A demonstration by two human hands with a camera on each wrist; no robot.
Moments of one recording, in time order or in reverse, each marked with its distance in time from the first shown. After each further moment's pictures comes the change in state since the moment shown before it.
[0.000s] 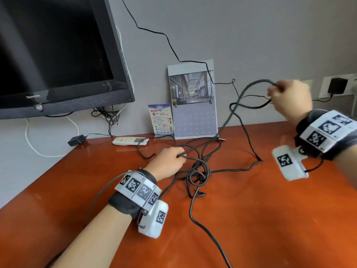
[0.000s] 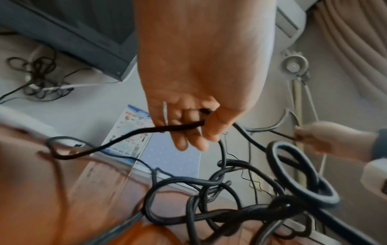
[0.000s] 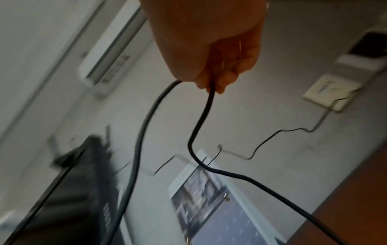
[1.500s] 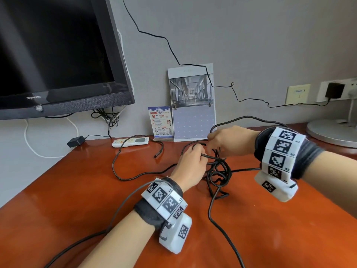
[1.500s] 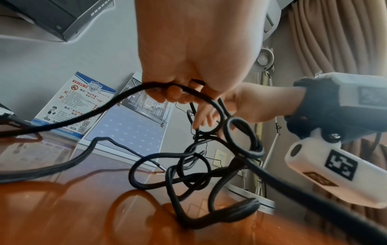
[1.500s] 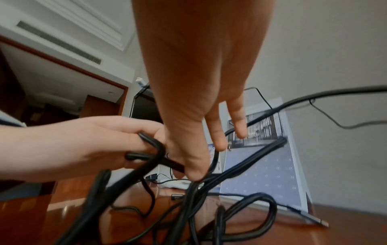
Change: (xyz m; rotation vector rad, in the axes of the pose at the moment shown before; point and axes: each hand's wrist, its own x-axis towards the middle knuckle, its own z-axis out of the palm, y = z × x) left_hand 0.000 0.047 0.038 -0.065 0.200 0.119; right_hand -0.064 -0.070 0.042 -0.533 -0.892 -0.920
